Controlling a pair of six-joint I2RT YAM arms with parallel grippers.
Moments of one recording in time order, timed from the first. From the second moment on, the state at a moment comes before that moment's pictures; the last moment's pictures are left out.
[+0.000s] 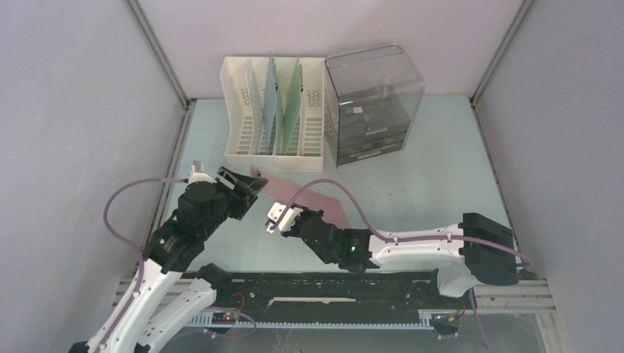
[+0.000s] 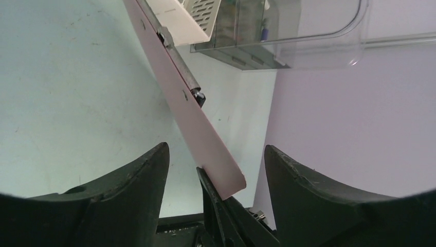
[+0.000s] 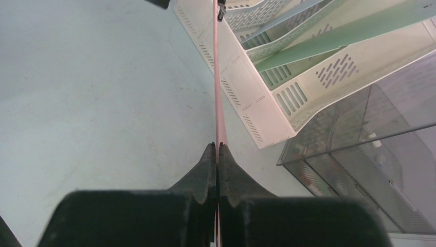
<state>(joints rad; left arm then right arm) -0.49 0.56 0.81 -0.66 -0.12 -1.23 1.38 1.52 0.95 0.30 0.68 -0.39</state>
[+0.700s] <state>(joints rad) -0.77 0.81 0.88 -0.67 -0.43 -1.29 1.39 1.52 0.93 0.35 0.71 -0.42</state>
